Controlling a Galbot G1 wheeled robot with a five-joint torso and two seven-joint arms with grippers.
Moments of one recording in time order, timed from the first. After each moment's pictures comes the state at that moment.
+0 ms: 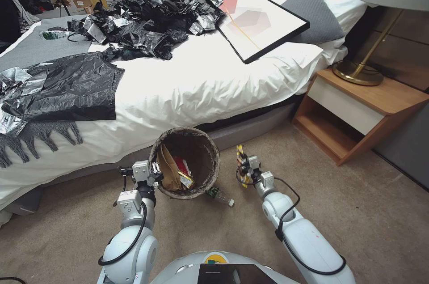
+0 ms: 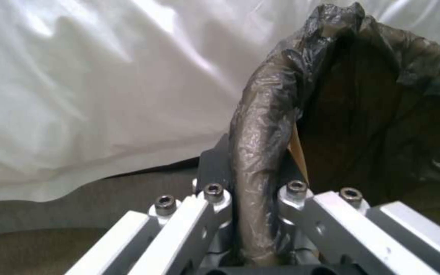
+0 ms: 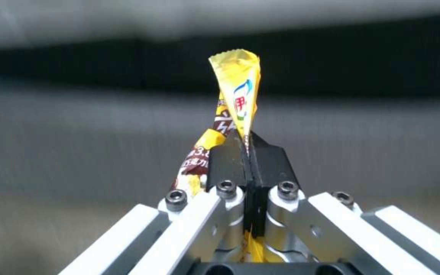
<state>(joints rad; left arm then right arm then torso) 1.68 -1.53 -0.42 -2.33 -0.09 0.31 -0.26 -1.18 1.20 0.20 1.61 0.24 0.09 0.04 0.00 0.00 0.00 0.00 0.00</state>
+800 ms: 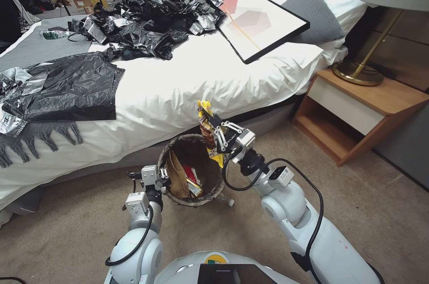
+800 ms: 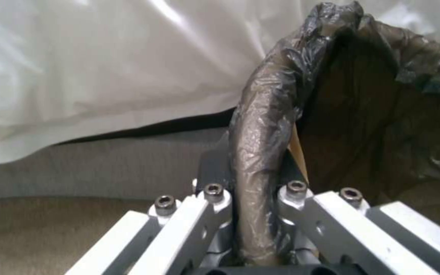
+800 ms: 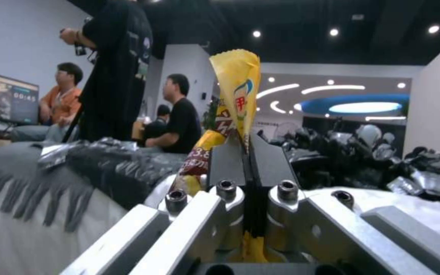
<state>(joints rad) 1.70 -1.53 -0.37 -2.32 -0.14 0.36 -0.27 -1.15 1.11 0.08 2.15 0.30 0.25 -0.20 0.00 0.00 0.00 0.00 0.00</state>
